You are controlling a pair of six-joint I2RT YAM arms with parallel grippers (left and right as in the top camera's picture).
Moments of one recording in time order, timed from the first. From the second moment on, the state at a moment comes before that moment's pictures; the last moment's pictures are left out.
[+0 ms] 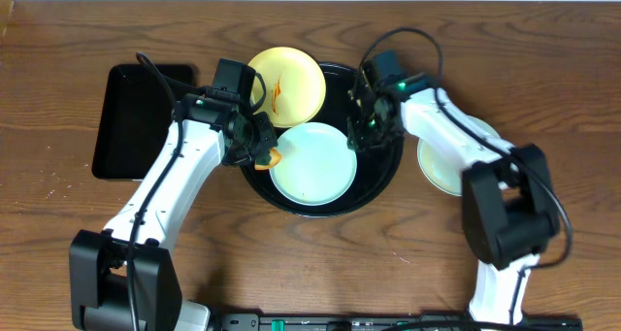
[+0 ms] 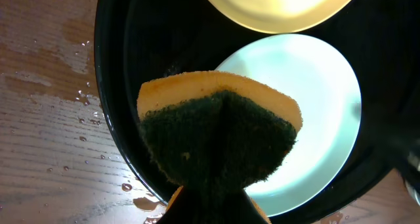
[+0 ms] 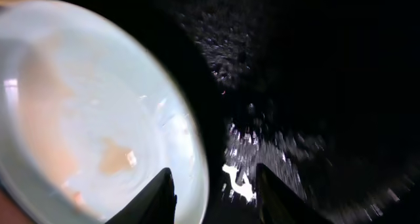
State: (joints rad) left arm -0.24 1.63 1.23 -0.89 0.17 -0.56; right arm 0.41 2.07 1.48 -0.81 -0.29 0.22
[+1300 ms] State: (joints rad) left arm -0.24 1.63 1.23 -0.89 0.17 -0.56; right arm 0.48 2.09 1.48 -0.80 -0.22 0.26
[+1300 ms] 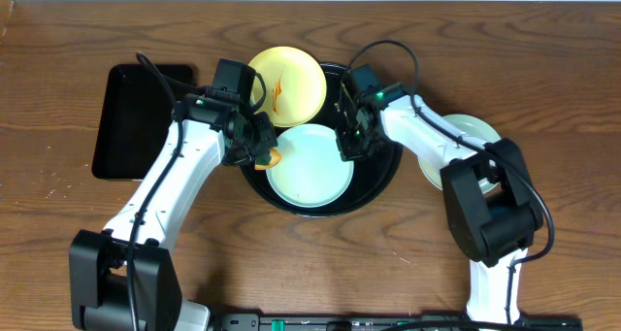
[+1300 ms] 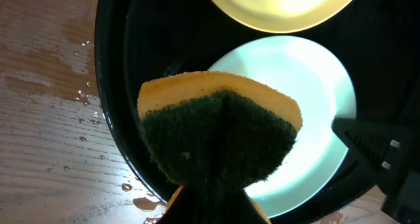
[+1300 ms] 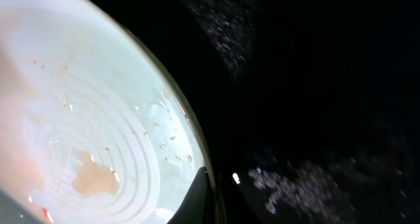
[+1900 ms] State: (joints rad) left arm -0.24 1.63 1.23 -0.89 0.17 -0.56; right arm 0.42 1.93 1.48 -0.86 -0.19 0.25
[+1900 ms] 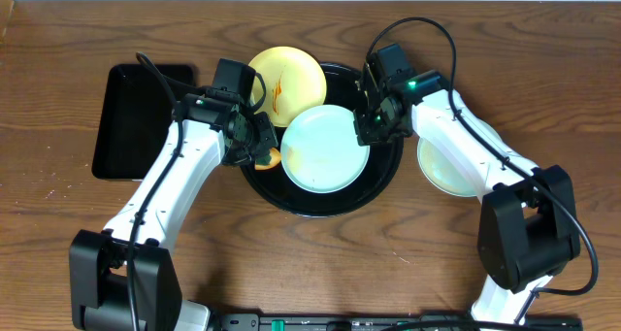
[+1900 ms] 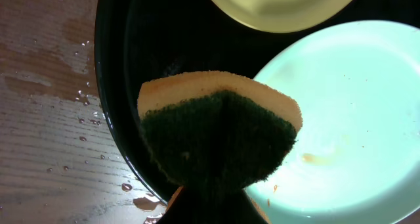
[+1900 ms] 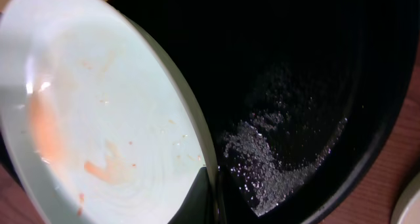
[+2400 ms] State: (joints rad) left arm -0.24 1.63 1.23 -0.89 0.17 -0.56; right arm 0.42 1.93 1.48 -0.87 -0.18 0.24
